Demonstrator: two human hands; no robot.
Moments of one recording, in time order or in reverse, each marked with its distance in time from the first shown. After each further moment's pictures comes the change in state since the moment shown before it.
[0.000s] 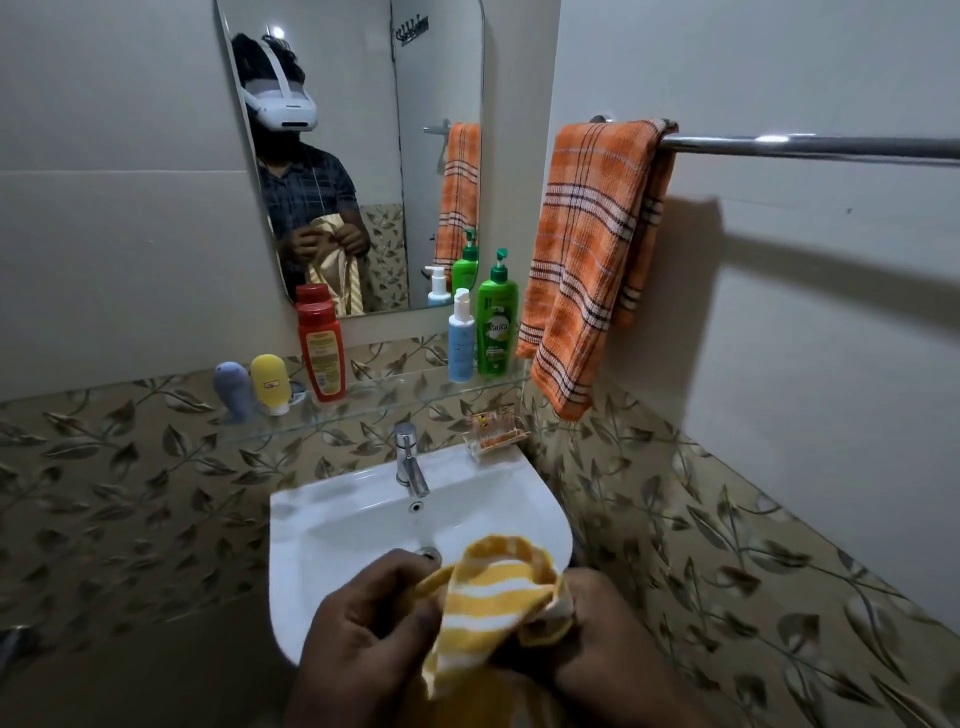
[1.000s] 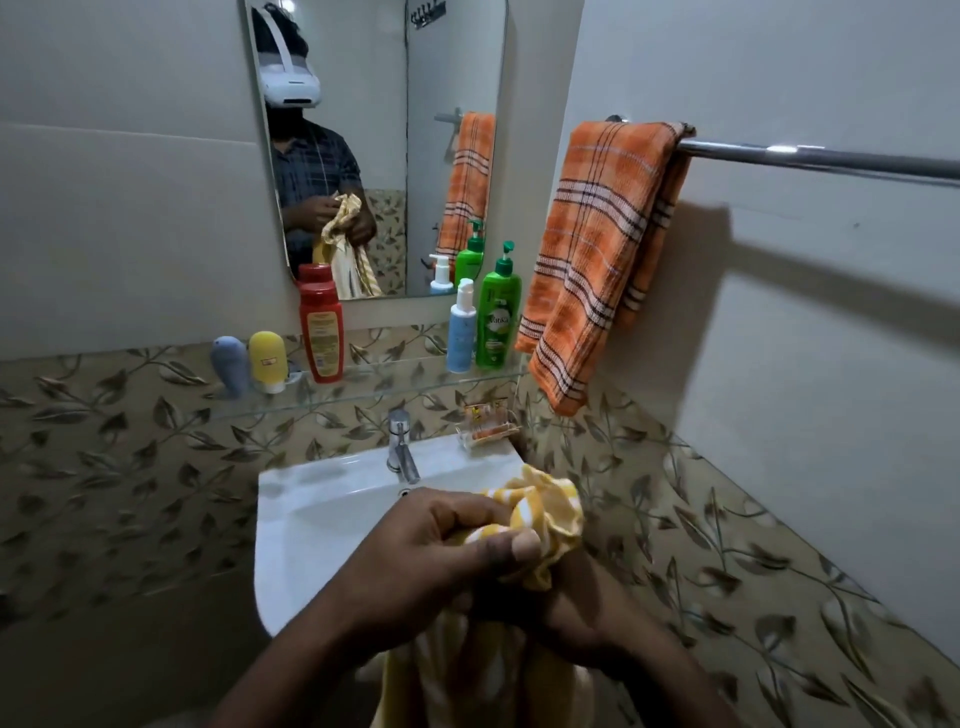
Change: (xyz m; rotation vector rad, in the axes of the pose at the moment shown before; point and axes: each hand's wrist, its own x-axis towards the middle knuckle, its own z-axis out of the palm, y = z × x) left_hand 0.045 0.028 0.010 0.009 -0.327 -0.117; right_hand 0.022 -0.007 -0.006 0.047 -0.131 0.056
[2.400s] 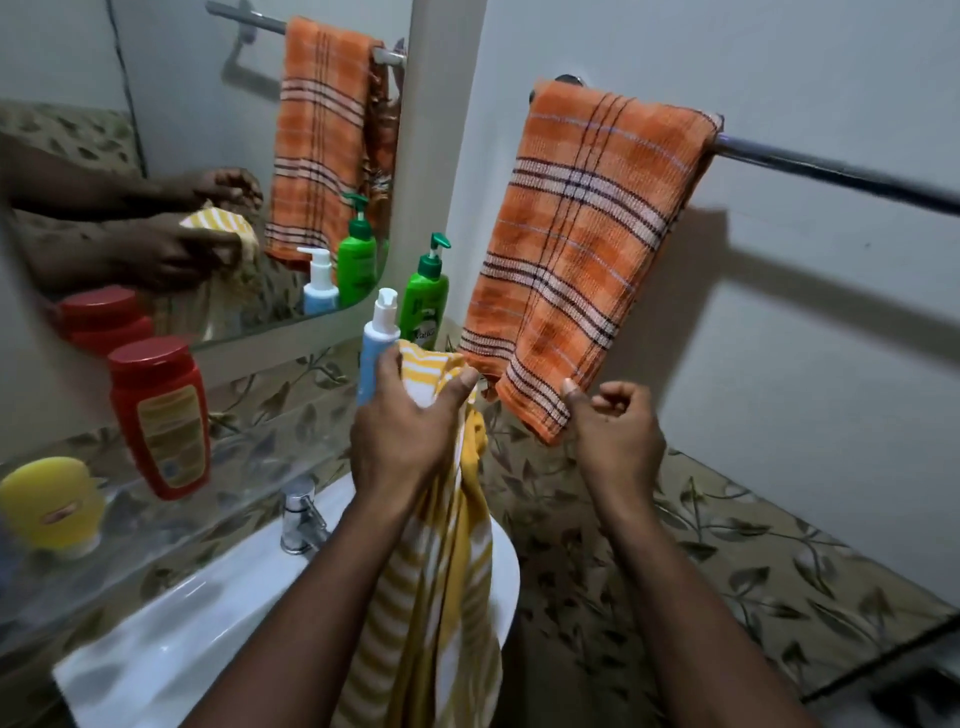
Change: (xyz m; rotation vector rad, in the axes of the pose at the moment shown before) left_hand 0.258 -0.086 -0.140 0.356 0.369 -0.002; right_hand 0.204 0.035 -0.053 -0.383 1.552 0.391
